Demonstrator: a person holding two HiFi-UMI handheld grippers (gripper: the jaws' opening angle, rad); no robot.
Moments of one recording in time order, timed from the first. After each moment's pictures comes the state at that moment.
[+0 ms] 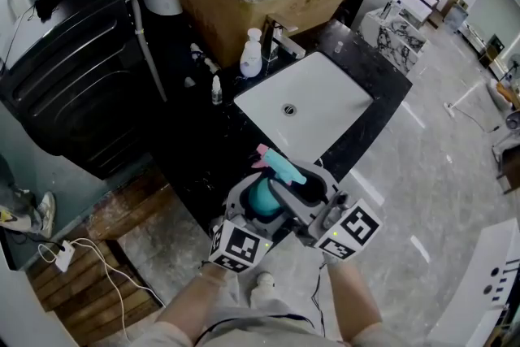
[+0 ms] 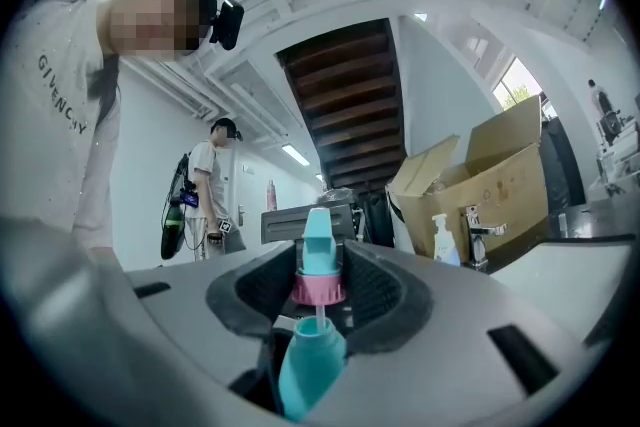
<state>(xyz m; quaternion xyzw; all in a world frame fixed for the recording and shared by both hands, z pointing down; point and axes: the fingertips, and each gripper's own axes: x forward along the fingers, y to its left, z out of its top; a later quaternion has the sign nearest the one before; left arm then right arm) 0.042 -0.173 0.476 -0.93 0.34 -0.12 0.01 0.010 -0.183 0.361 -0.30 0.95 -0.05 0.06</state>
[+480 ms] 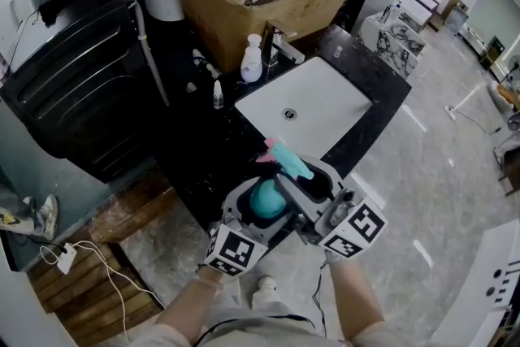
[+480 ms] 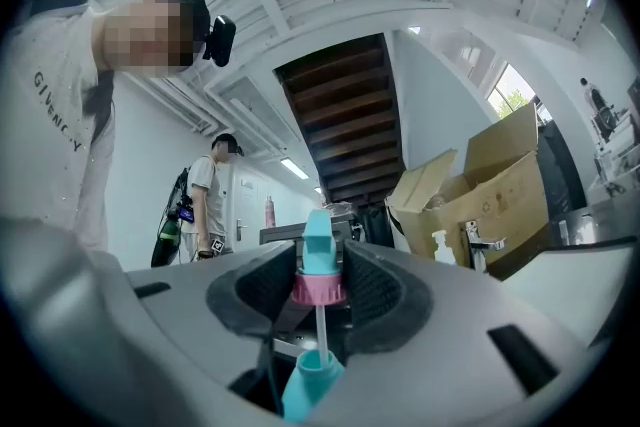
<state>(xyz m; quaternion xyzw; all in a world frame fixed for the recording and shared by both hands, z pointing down) 0.038 -0.162 0.470 -0.94 0.32 -0.11 0.01 0.019 -0.184 0.334 -0.30 0.95 -0.05 0.10</state>
